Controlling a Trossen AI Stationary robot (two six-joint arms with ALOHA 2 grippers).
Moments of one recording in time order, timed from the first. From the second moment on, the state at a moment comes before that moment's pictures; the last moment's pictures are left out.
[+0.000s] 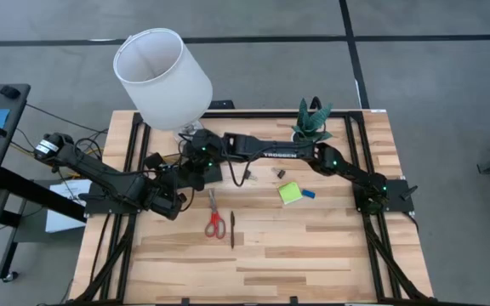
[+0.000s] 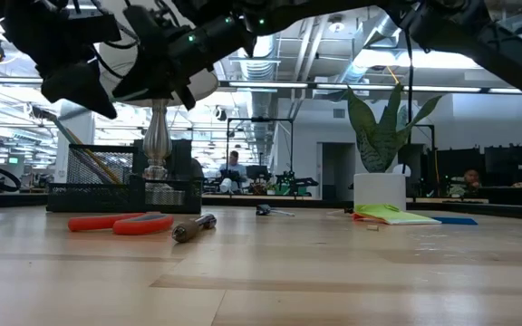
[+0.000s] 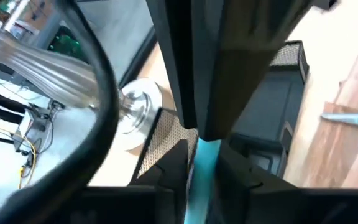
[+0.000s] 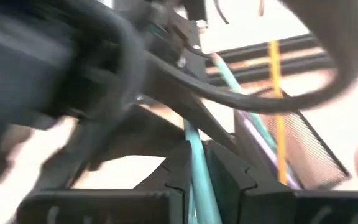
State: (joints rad) left arm -0.40 1.15 0.73 -1.02 -0.95 -0.73; right arm -0.10 2.47 2.35 -0.46 -0.20 0.10
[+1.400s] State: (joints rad) left arm -0.39 1.15 0.73 -1.13 -0.89 -0.82; right arm -0.12 2.39 2.36 -0.52 -0.15 0.02
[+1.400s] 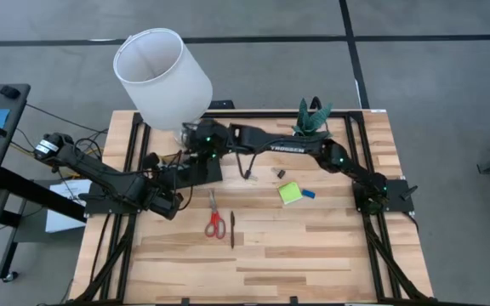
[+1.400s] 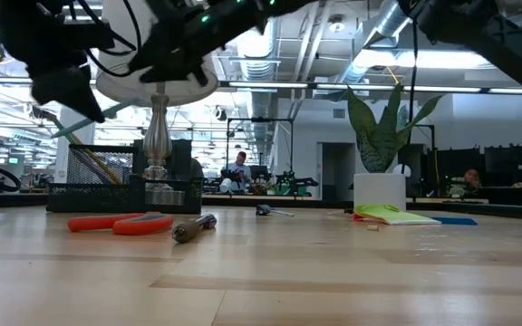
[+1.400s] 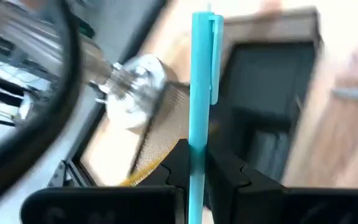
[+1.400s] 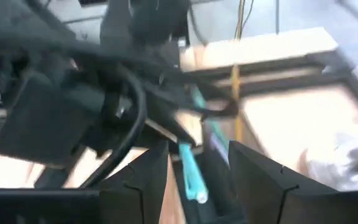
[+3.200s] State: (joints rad) left arm -0.22 1.39 0.38 -0.55 -1.48 -1.63; right arm 0.01 1.97 2.35 -0.99 0.14 -0.01
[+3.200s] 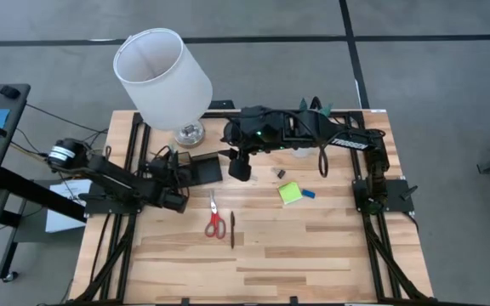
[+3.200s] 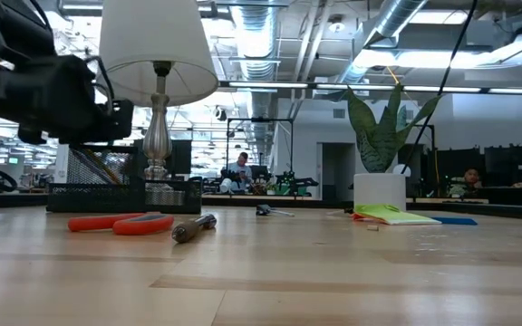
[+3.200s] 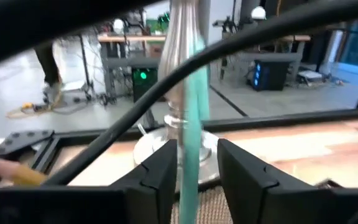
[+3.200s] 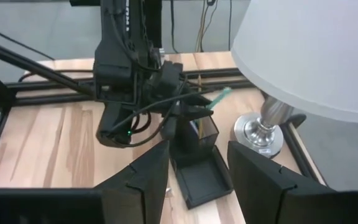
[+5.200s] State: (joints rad) left arm -0.57 1.71 0.94 -0.64 -0.32 -1.02; right arm 0.18 1.68 1.91 -1.10 0.27 0.12
